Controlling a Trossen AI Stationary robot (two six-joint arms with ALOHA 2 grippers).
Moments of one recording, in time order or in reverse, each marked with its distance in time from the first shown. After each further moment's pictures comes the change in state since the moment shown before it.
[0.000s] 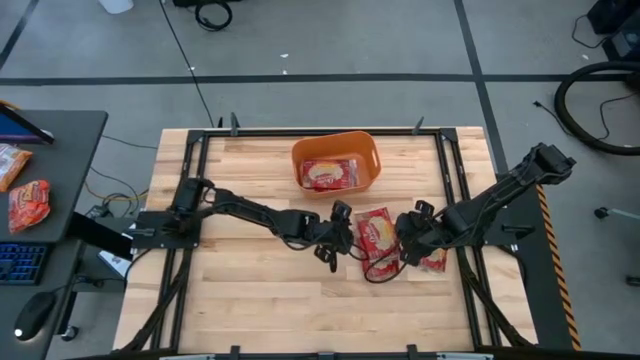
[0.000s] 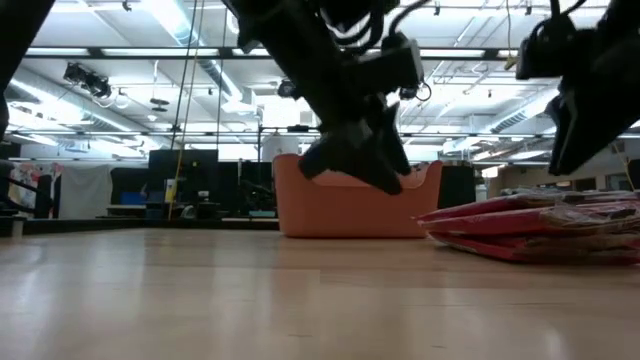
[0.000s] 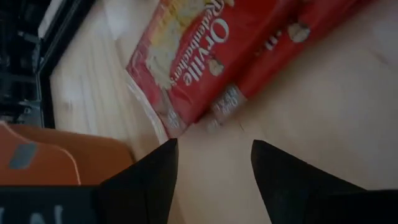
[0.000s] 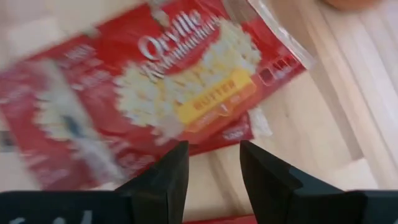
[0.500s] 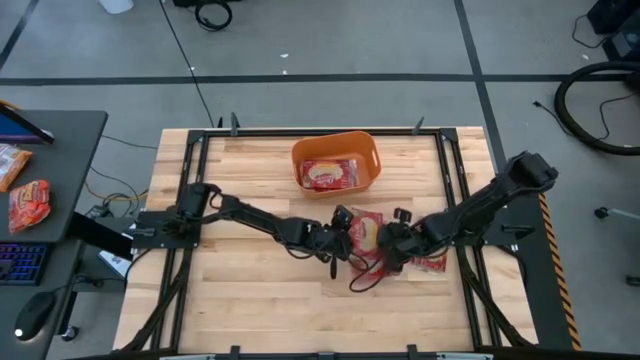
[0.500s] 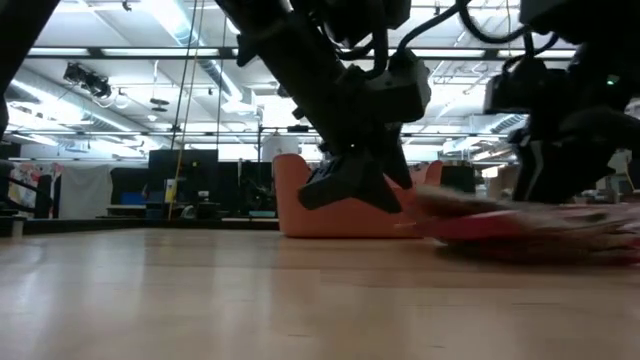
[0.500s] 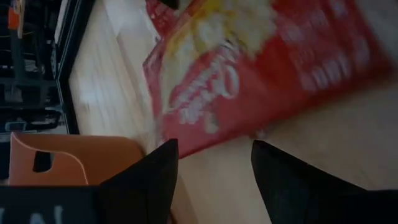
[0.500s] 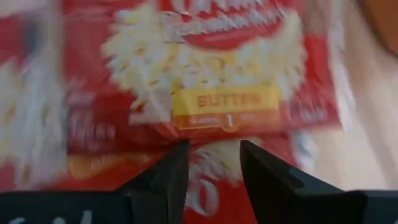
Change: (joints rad) left arm -0.038 0.052 0.000 0.022 -0.130 0.098; right arm -0.062 0.253 -0.023 0.348 0.002 -0.239
